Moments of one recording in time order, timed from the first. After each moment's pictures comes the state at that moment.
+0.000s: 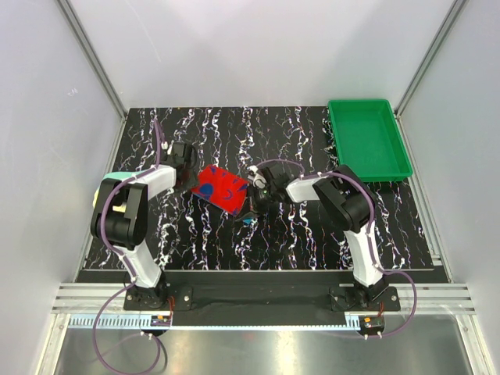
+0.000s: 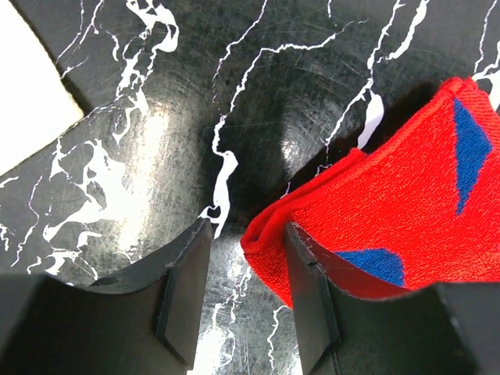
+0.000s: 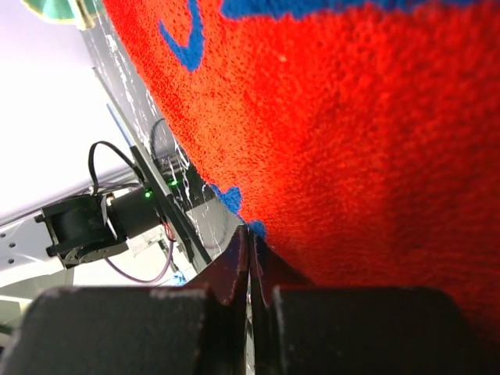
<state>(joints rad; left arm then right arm) -0.18 1.76 1.03 -0.31 -0.20 -0.50 0.64 2.16 1.19 0.08 -0.79 0.81</state>
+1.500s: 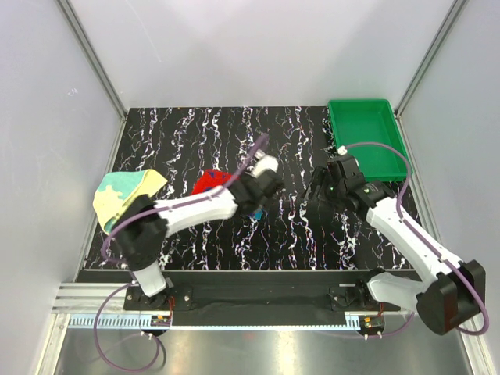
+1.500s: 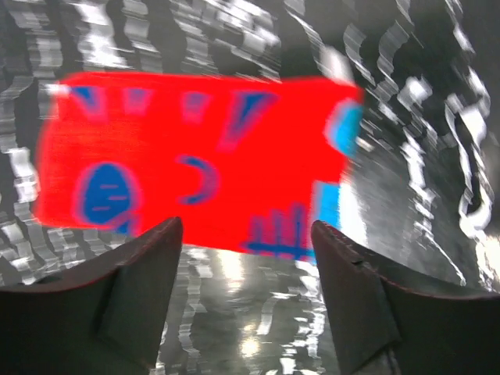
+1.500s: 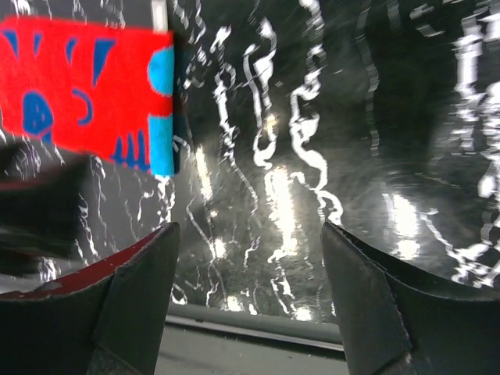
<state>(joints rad) -0.91 1.66 1.21 -0.47 -0.57 -0.44 0.45 1.17 0.94 -0.66 0.01 0.74</state>
